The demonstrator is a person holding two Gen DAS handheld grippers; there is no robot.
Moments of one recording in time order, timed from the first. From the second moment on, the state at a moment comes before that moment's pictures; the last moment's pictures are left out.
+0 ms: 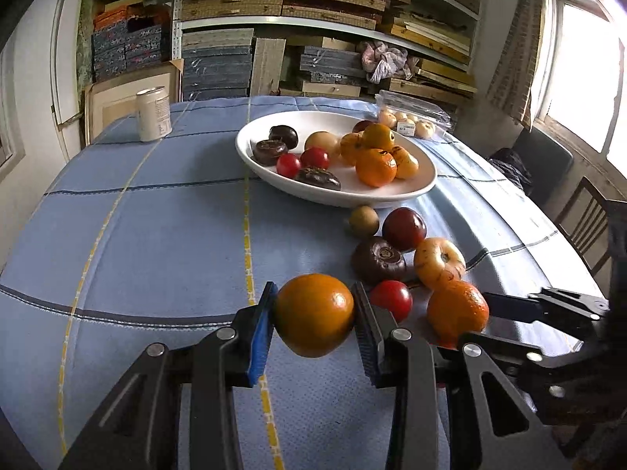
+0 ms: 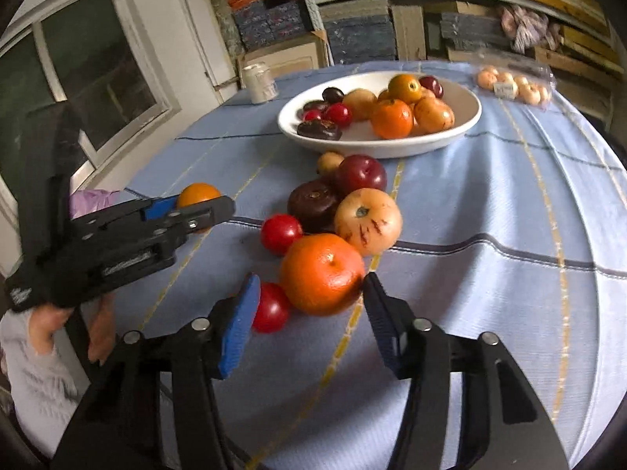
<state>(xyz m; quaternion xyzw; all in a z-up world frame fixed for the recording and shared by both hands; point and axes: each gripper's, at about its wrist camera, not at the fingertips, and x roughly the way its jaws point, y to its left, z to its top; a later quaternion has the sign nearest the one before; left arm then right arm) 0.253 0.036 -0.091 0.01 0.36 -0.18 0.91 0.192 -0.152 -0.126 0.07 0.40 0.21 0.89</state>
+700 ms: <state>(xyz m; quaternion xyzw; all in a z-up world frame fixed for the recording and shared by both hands) 0.254 0.038 -0.091 0.03 0.35 -0.15 0.92 0.197 -0.159 -0.127 0.12 0.39 0.22 0.88</state>
